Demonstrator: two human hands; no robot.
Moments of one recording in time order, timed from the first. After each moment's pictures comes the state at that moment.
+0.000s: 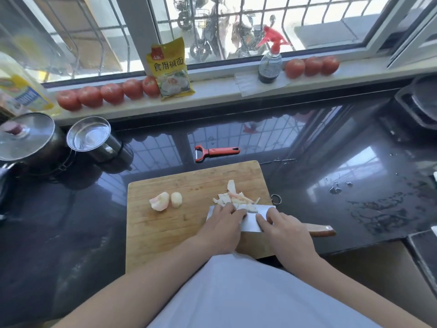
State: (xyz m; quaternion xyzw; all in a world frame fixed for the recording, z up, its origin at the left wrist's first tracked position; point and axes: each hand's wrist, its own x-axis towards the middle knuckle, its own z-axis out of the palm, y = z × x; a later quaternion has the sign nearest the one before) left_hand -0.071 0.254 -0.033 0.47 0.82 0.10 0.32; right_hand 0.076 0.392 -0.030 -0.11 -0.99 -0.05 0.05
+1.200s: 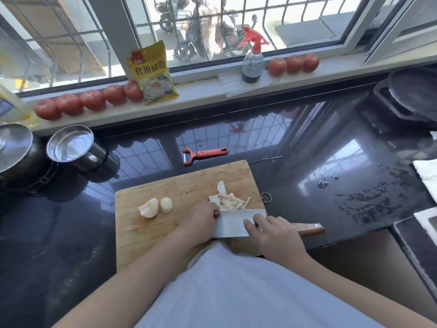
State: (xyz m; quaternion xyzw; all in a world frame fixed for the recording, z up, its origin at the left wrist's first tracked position) left_hand -0.108 0.255 -0.031 0.34 0.86 0.15 0.36; right_hand 0.082 0.388 -0.050 -0.08 -0.98 -0.09 0.13
